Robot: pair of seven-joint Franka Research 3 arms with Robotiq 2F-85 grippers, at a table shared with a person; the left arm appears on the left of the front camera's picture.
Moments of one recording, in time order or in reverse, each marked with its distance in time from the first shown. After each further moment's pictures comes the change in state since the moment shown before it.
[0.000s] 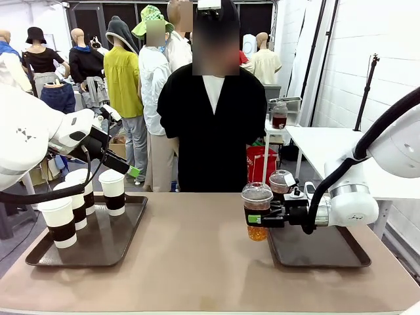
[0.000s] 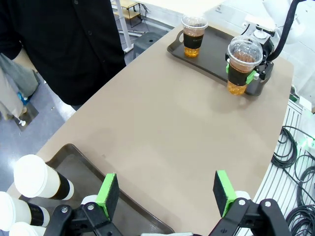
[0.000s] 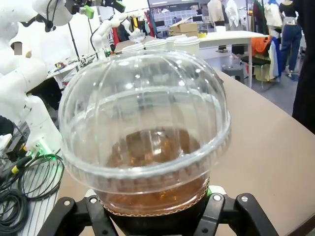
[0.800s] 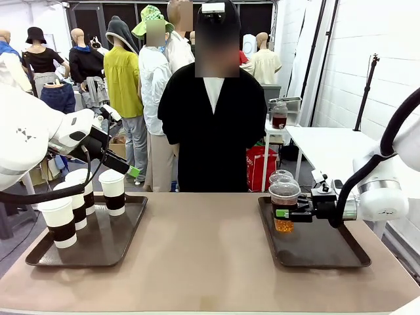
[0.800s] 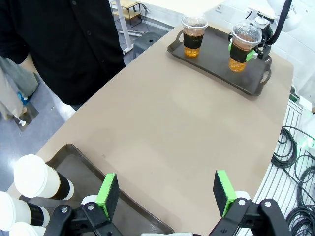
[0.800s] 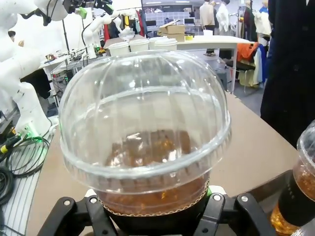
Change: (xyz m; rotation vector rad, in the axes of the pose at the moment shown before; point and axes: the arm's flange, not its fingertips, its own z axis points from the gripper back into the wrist) left arm 0.000 0.000 0.000 0.000 0.000 0.000; right arm -0.002 -0.039 0.084 -0.056 -0.002 0.094
